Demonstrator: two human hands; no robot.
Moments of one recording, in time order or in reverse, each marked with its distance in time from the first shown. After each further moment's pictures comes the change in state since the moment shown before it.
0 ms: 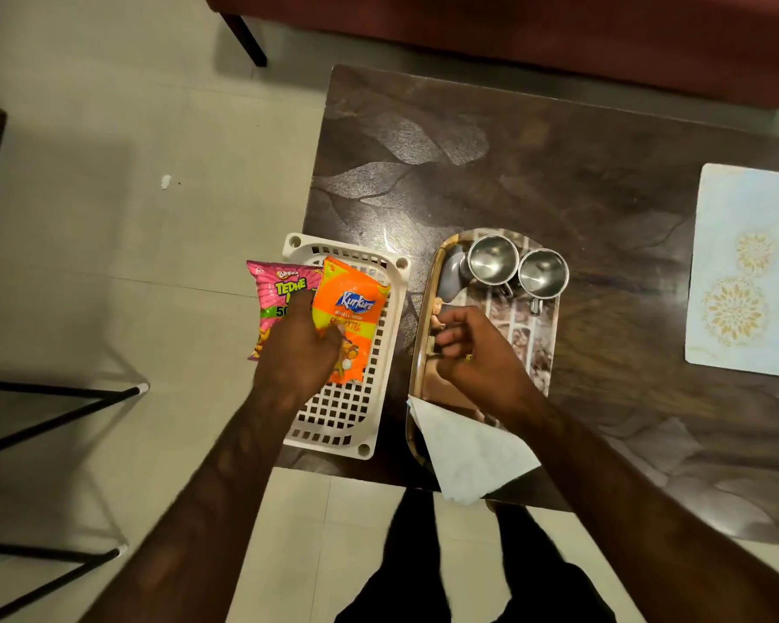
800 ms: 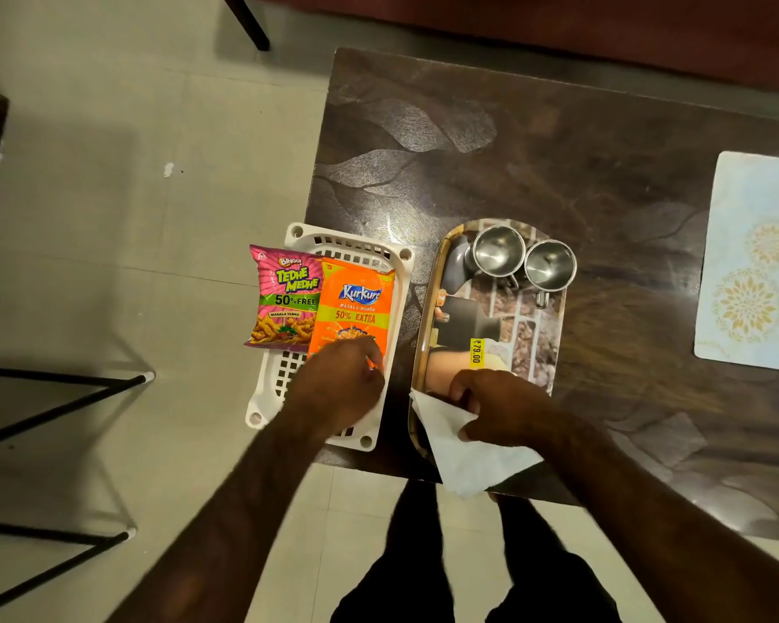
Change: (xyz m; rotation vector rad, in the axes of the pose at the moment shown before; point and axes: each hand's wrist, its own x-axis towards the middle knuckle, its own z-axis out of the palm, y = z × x) left_hand -0.029 0.000 0.026 0.334 -0.300 0.118; right_hand -0.006 0.038 -0.018 -0.910 -0.472 0.097
